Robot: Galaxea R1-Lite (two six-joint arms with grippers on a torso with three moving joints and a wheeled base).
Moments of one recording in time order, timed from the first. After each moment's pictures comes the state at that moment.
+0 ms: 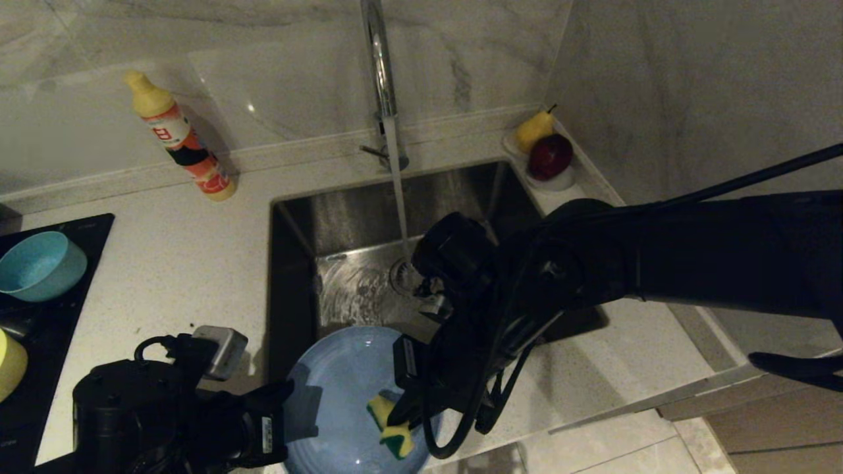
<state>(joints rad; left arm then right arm) -0.51 1.55 -0.16 -0.96 0.23 -0.16 0.87 2.14 -1.87 0.74 0.55 0.86</state>
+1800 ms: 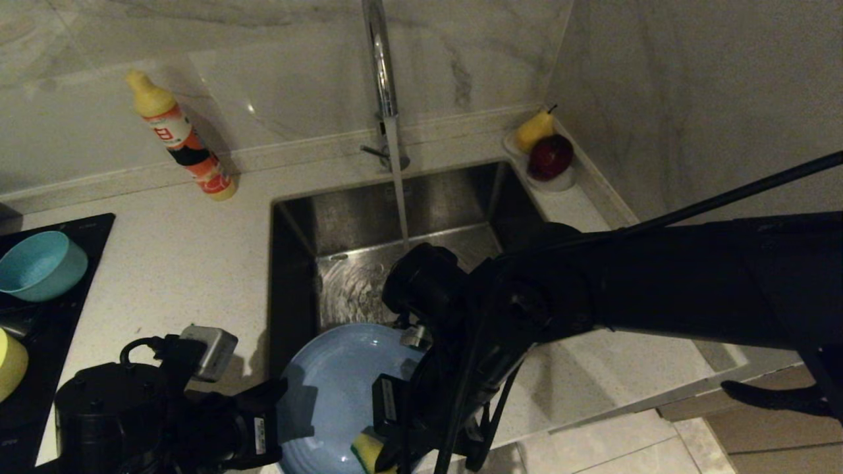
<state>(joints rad) -0.51 1.52 -0.15 -0.96 0.25 -0.16 0.93 2.18 -1.87 0.79 0.53 0.86</state>
